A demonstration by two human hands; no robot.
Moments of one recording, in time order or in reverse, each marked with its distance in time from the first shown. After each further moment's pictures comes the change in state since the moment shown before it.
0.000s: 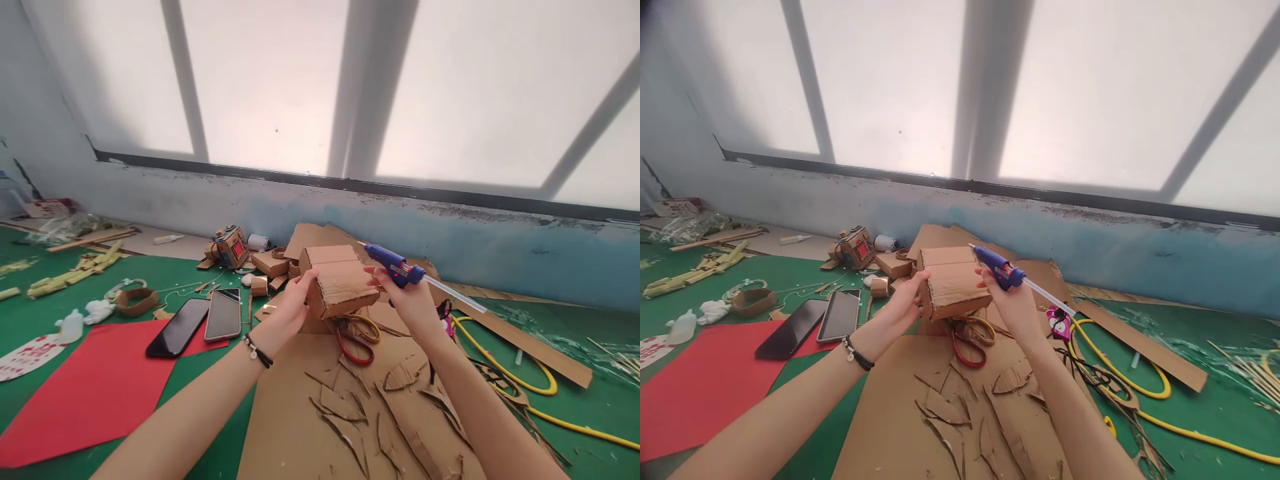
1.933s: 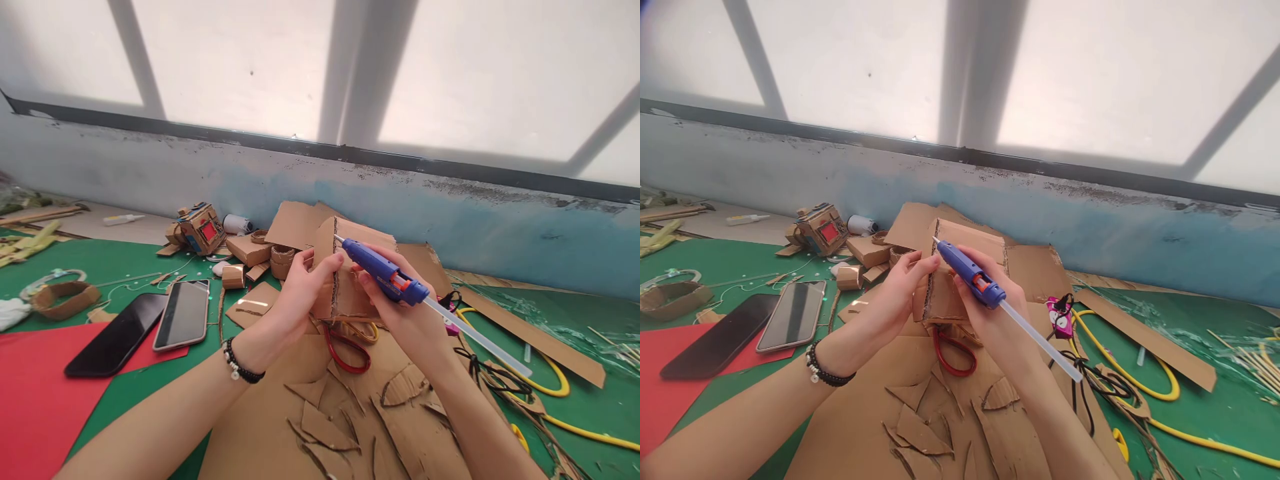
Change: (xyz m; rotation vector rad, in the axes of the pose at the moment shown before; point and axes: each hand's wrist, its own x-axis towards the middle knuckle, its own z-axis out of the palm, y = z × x) left_hand -0.001 -0.012 0.041 0.219 -0.082 0.107; right_hand -0.015 0.001 0.010 -0.213 -0.050 -0.239
